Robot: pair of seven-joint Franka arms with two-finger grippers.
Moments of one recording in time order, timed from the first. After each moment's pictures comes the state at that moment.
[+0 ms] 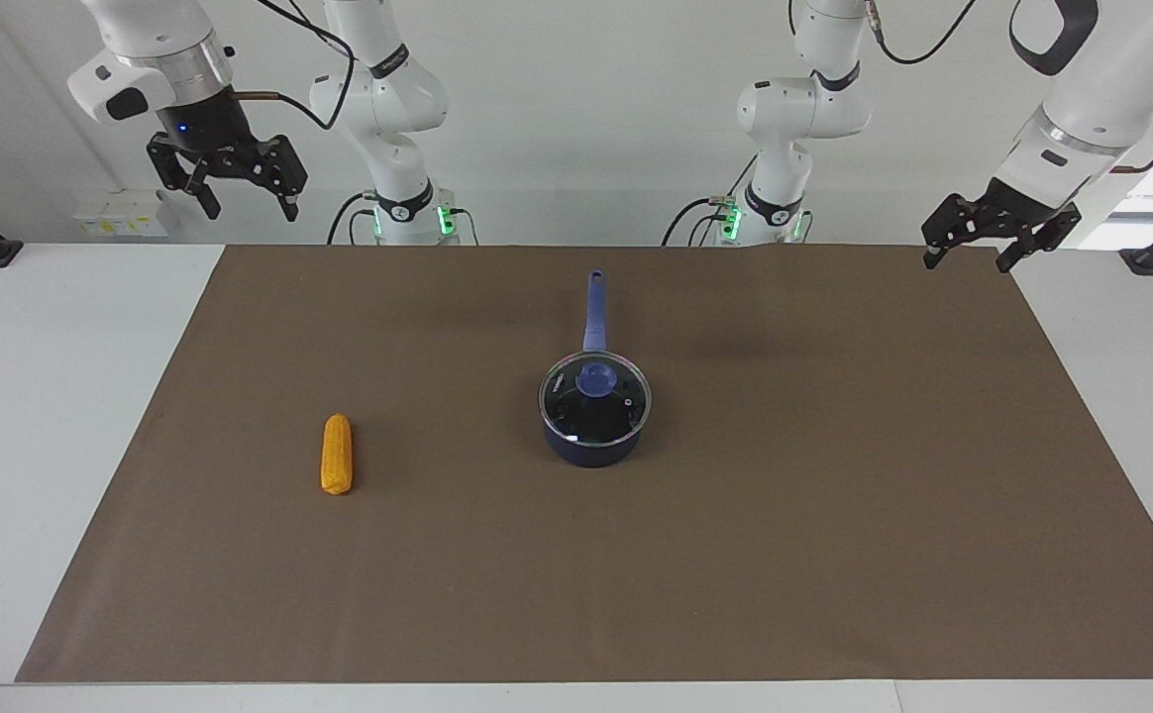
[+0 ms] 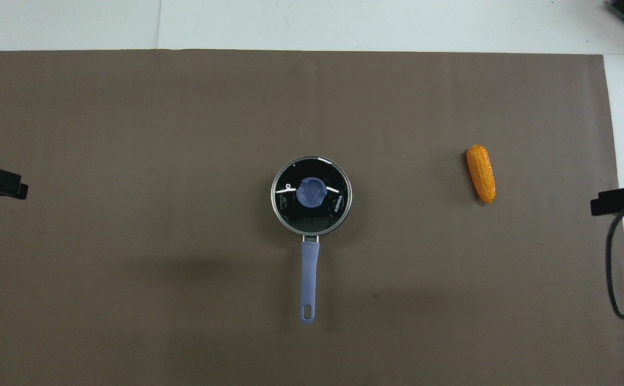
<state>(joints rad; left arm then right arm) -0.06 -0.03 0.07 -1.59 -0.01 1.52 0.12 0.03 -0.14 -0.06 -1.62 -0.02 1.49 0.01</state>
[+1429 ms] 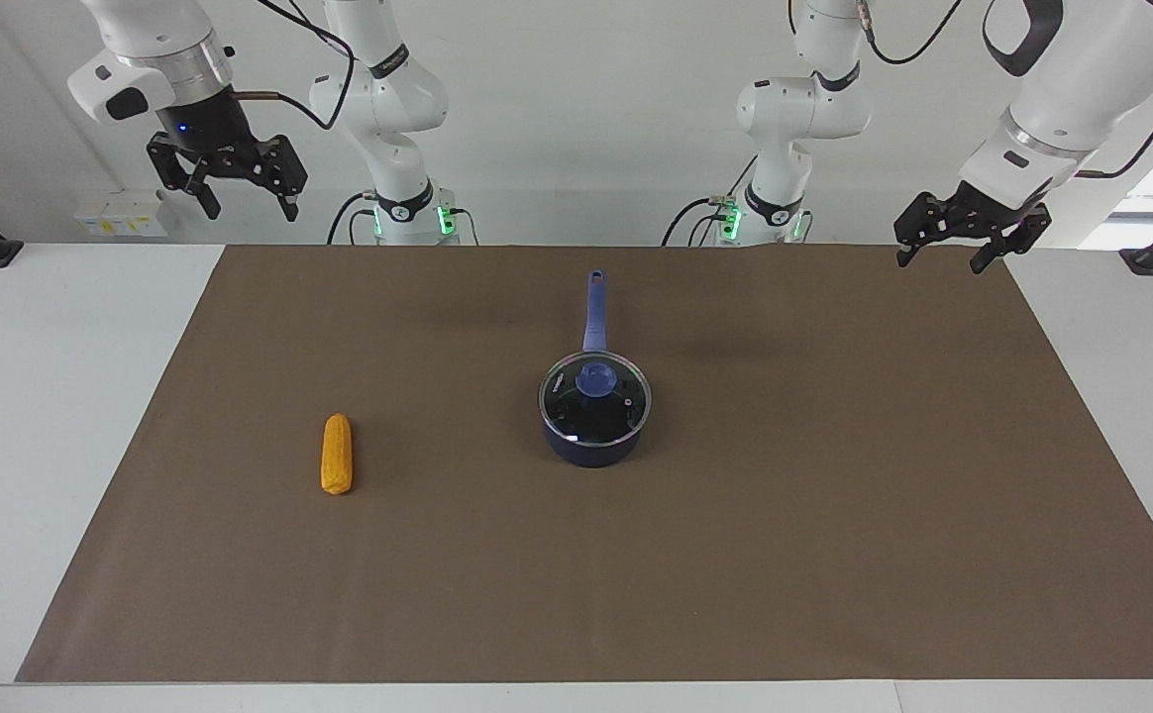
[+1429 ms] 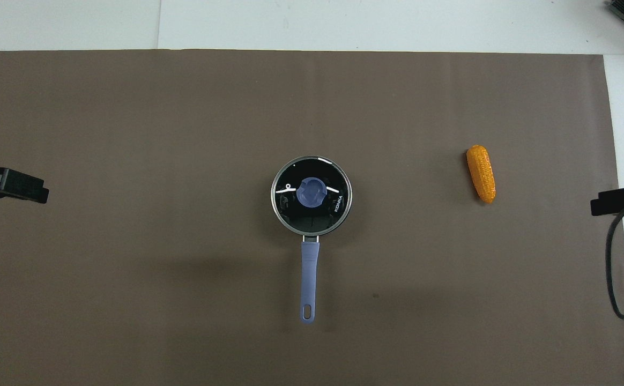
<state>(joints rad) -0.10 -0.02 0.04 -1.60 -0.02 1.50 0.12 0.03 -0.14 -0.06 -1.62 -0.02 1.49 0.01</state>
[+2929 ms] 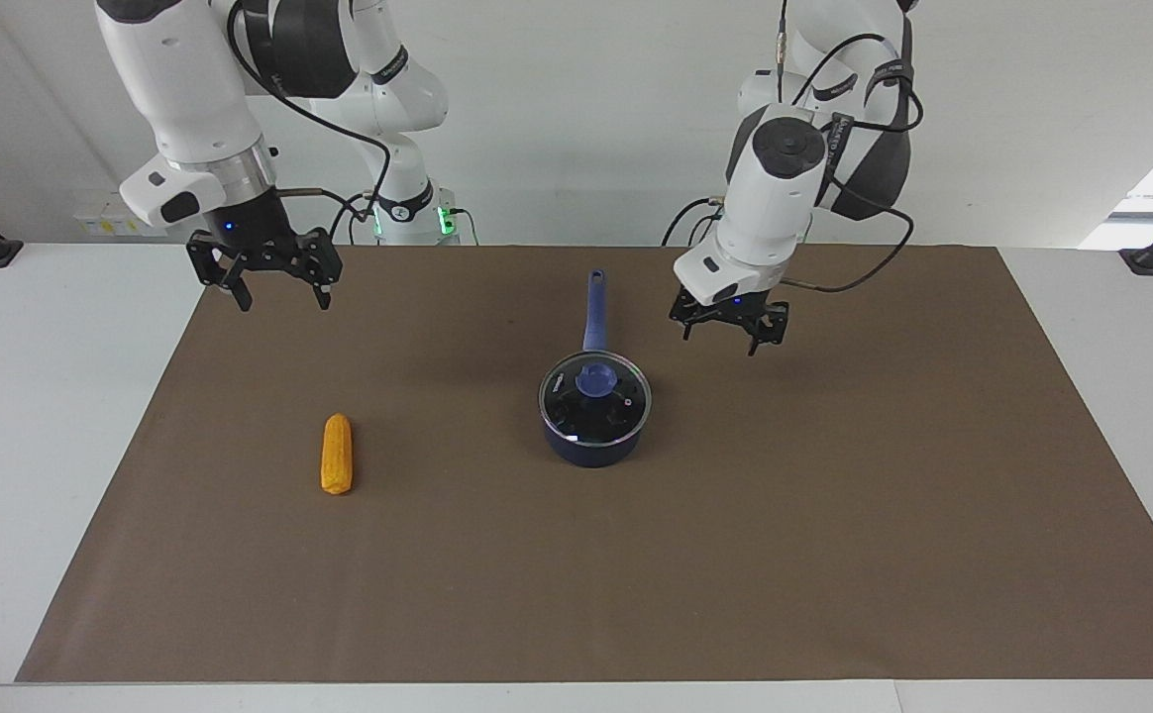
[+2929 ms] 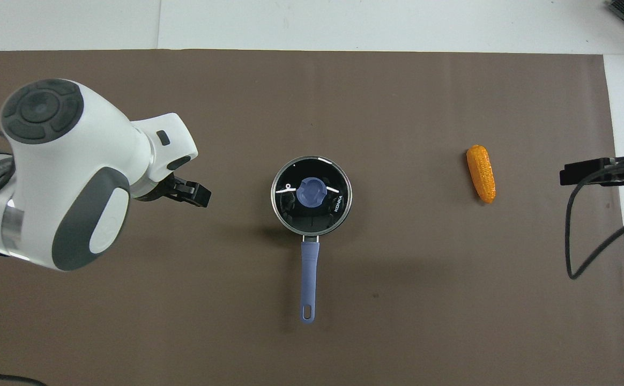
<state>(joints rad) -0.56 0.17 0.03 -1.74 -0.02 1.90 -0.17 0.06 0.02 -0.03 -1.69 -0.02 1.82 0.01</state>
